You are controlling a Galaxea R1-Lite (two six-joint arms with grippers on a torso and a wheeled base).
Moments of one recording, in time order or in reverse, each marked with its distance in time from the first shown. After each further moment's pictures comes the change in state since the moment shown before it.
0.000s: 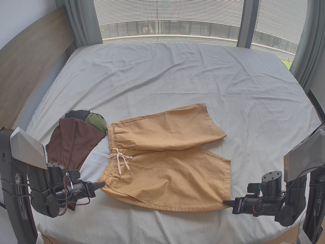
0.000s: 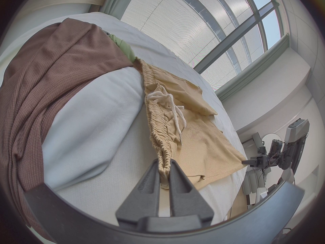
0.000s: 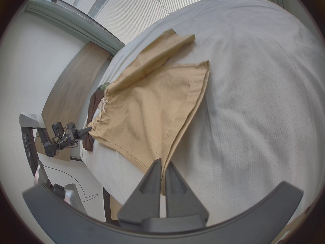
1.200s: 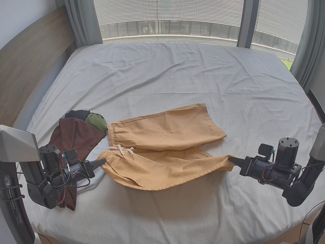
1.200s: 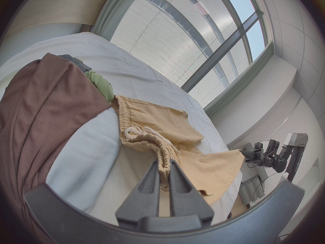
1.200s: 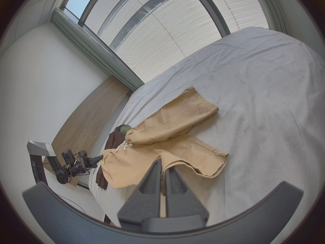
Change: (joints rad) left arm -0.042 -0.156 -0.105 -0.002 0.010 -0.124; right arm -0.069 -0.311 -0.244 0.181 0.000 0.004
